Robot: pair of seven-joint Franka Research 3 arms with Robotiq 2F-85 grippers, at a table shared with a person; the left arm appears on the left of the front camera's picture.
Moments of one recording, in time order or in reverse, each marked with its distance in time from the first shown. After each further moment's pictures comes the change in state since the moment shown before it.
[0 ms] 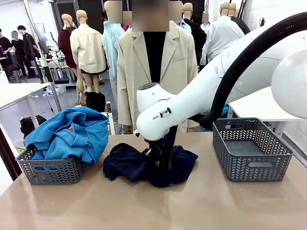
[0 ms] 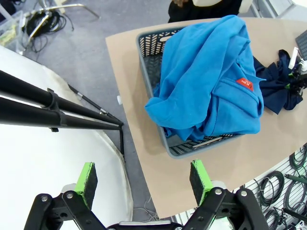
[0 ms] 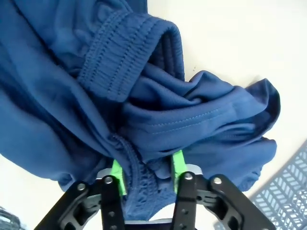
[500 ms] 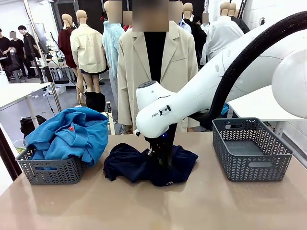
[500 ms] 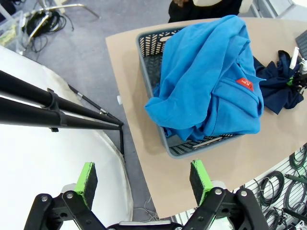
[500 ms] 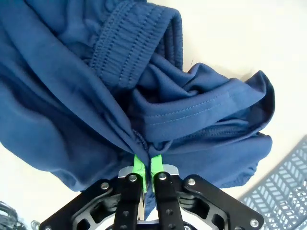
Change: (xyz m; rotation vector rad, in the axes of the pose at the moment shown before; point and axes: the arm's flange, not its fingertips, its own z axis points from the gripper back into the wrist) left arm 0.000 0.000 0.000 0.000 0.000 0.000; right arm 0.000 -0.003 0.006 0.001 0.025 0.019
